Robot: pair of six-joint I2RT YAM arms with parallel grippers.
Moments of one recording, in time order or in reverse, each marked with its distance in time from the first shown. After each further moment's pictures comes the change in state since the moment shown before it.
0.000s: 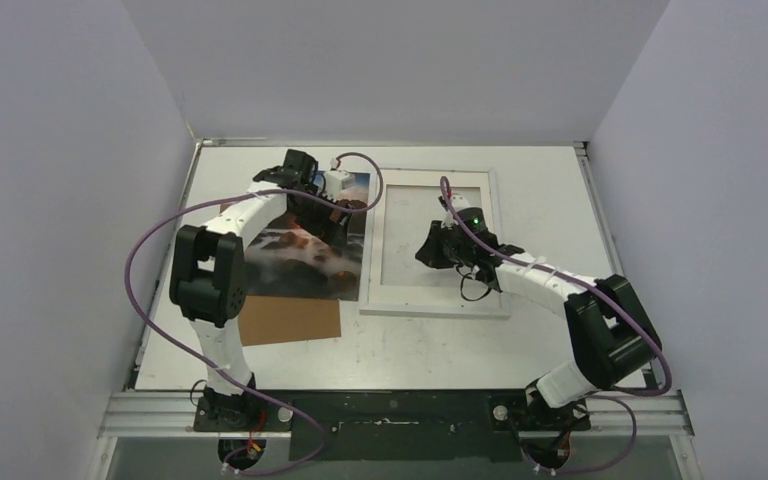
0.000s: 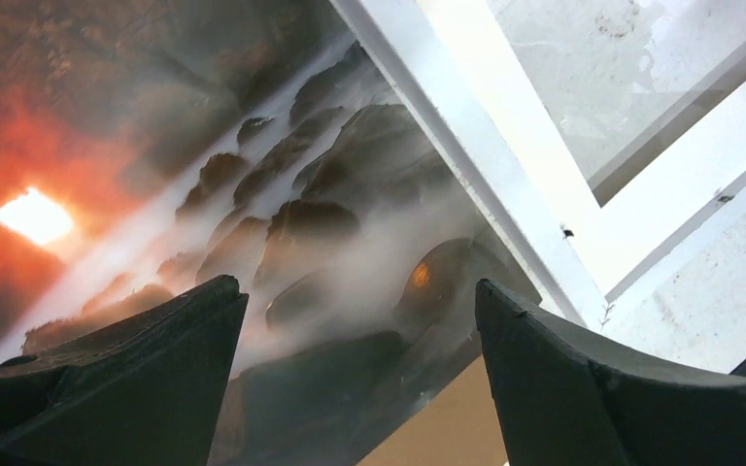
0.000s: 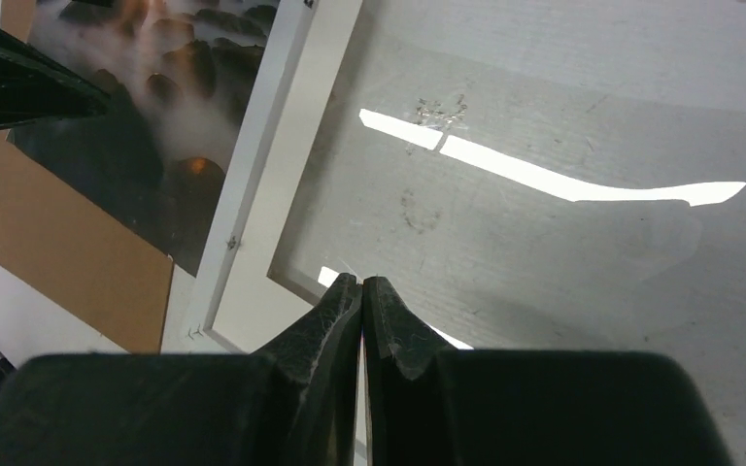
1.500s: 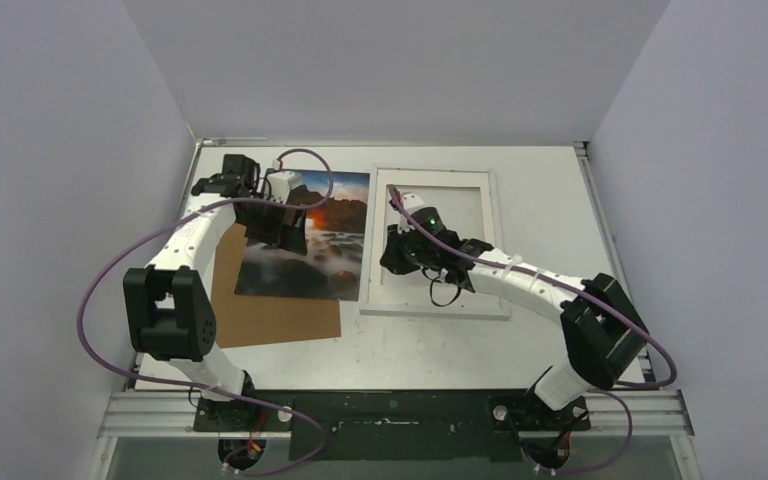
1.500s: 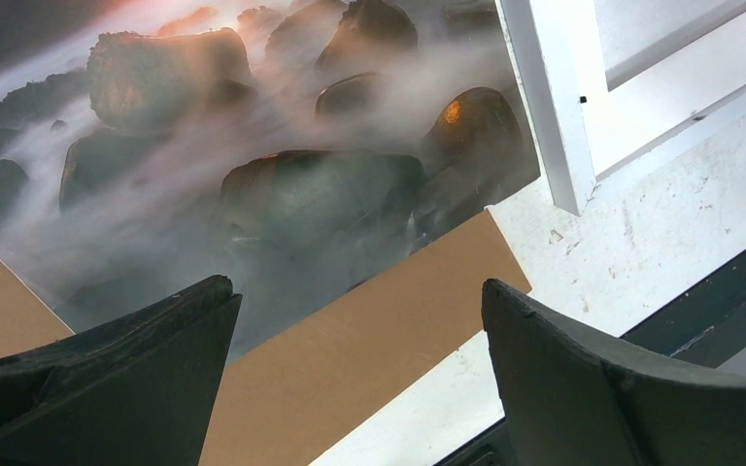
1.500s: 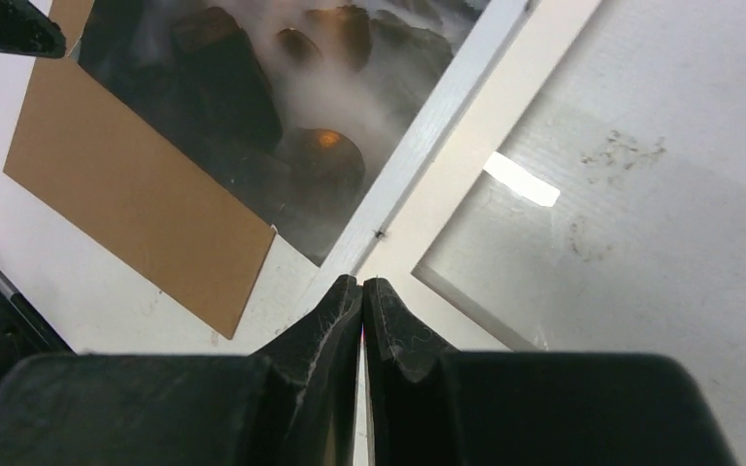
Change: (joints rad) left arm 0.206 -0.273 -0.151 -0.164 0.020 -0.019; right arm 0.263 0.075 0.208 -0.137 0.097 -0.048
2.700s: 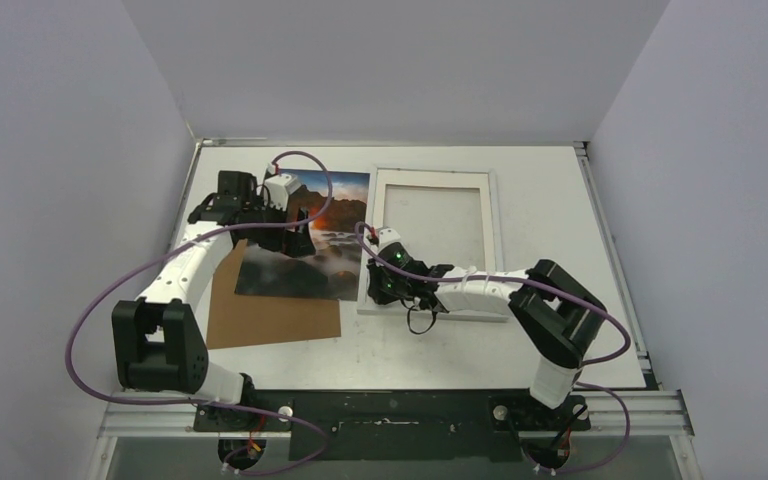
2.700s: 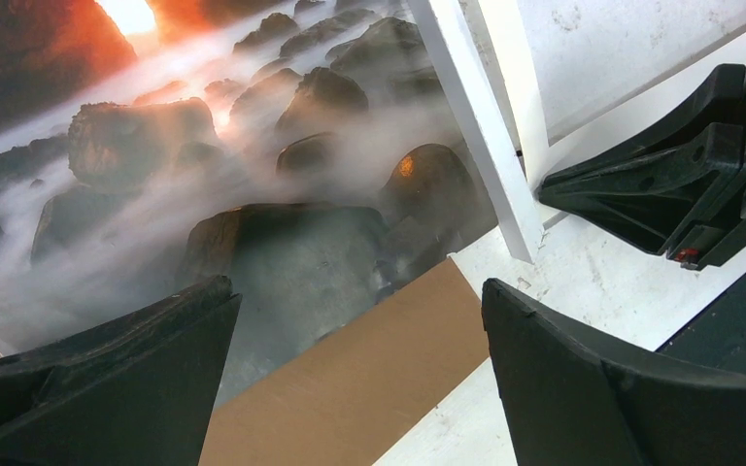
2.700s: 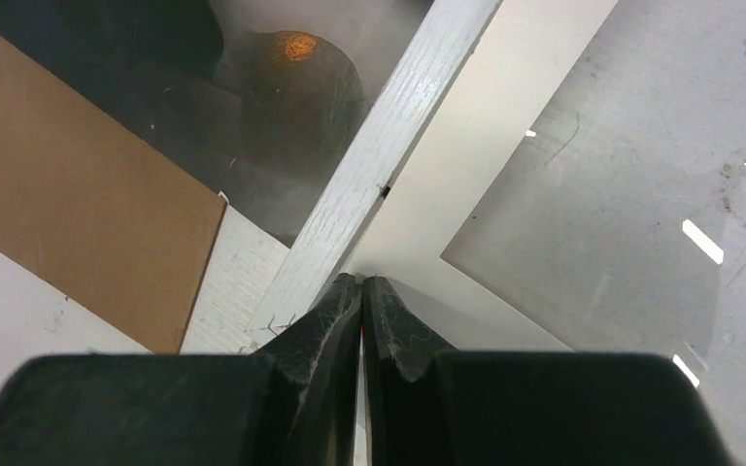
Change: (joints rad) left arm -0.016 -0.183 -0.231 0.281 0.079 -0.100; right arm 0.143 0.177 -0.066 0.129 0.158 0.078
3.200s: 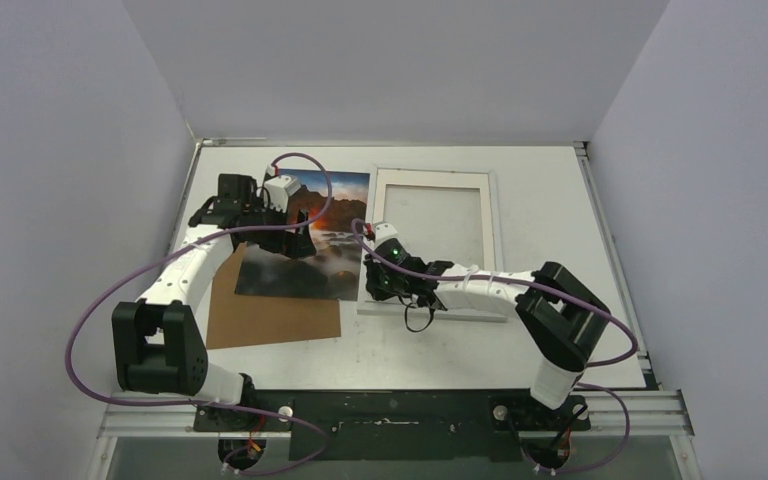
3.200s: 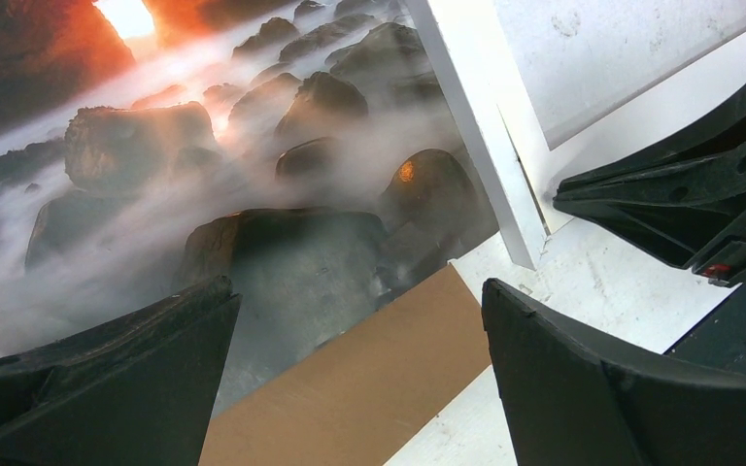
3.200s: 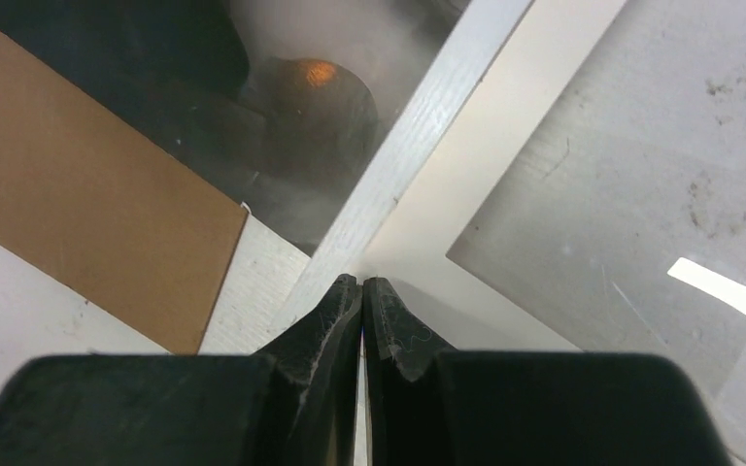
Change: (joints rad) left arm 0.001 -0.007 -0.021 0.032 0.005 -0.008; right arm 0.018 -0.036 0.031 -0.061 0.039 -0.019
